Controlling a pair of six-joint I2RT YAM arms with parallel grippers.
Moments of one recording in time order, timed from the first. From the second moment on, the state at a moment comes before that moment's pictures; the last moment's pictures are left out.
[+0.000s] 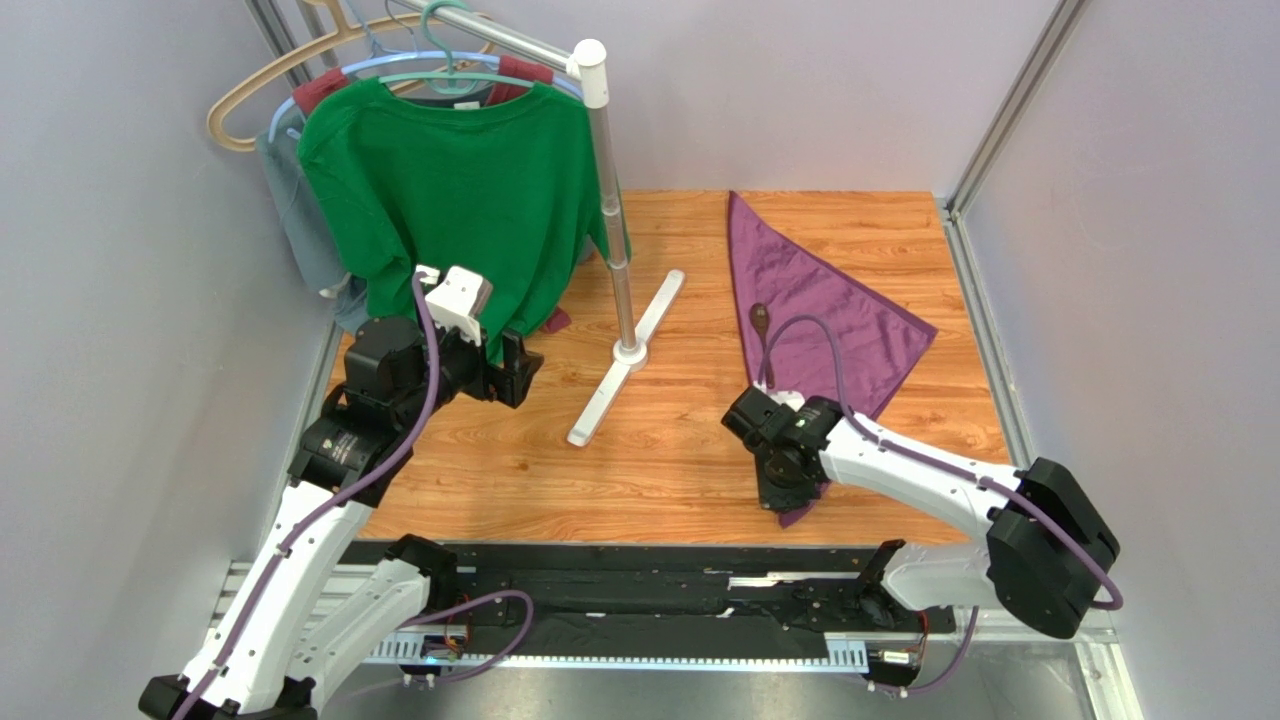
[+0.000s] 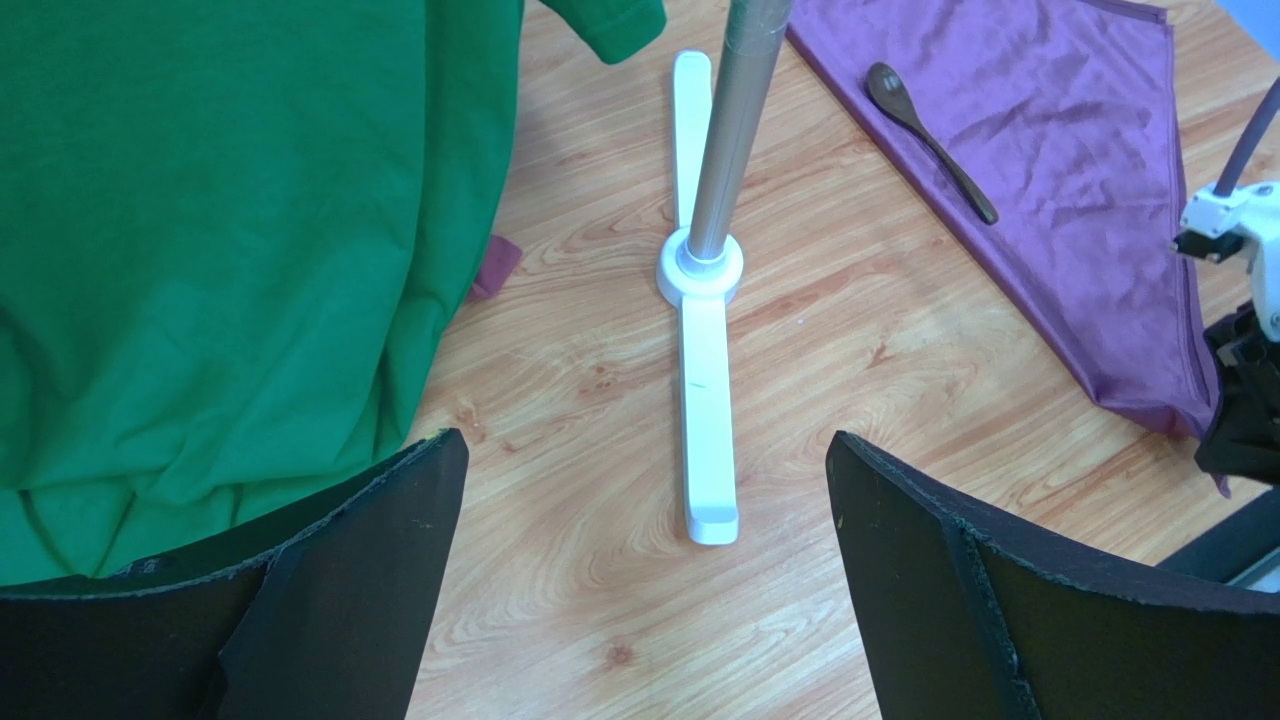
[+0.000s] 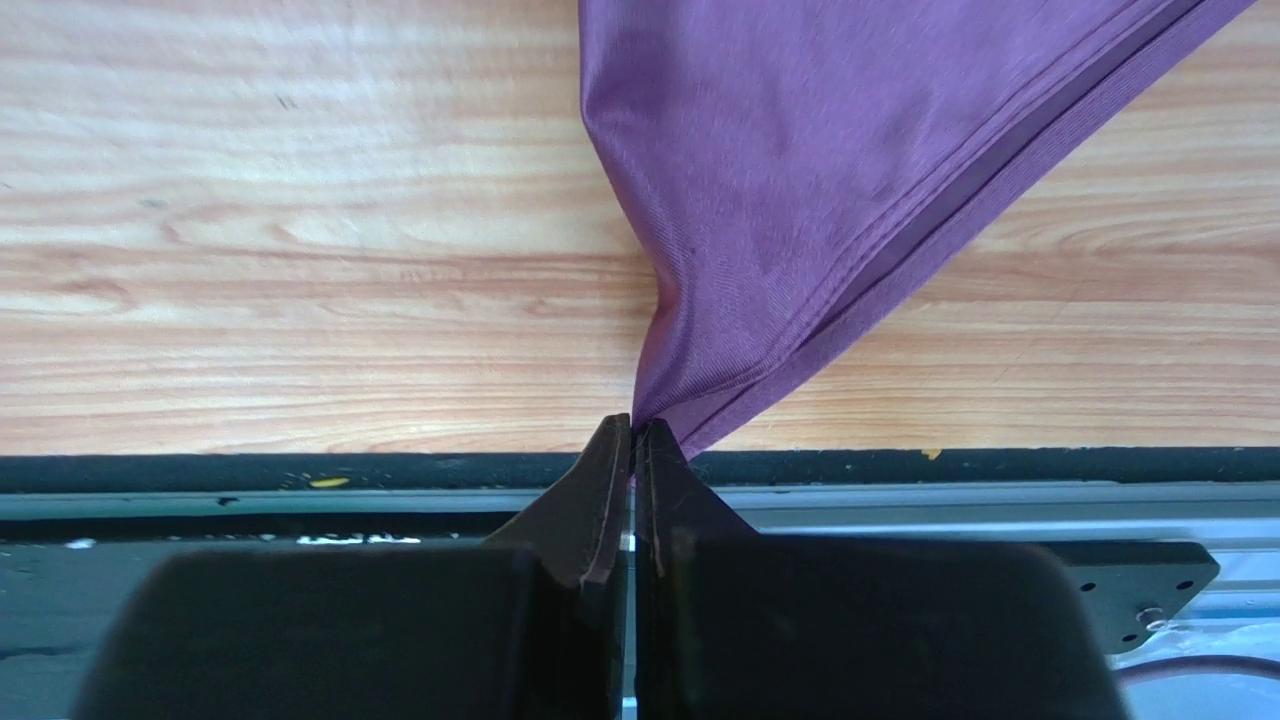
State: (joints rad) left arm -0.37 0.74 0.93 -0.51 0.15 -0.03; right arm 0.84 1.27 0.75 -0.93 0.18 0.77
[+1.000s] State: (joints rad) left arm -0.37 0.76 0.93 -0.51 0.12 -0.03; right arm 0.52 1.77 1.32 -0.76 0.33 0.30
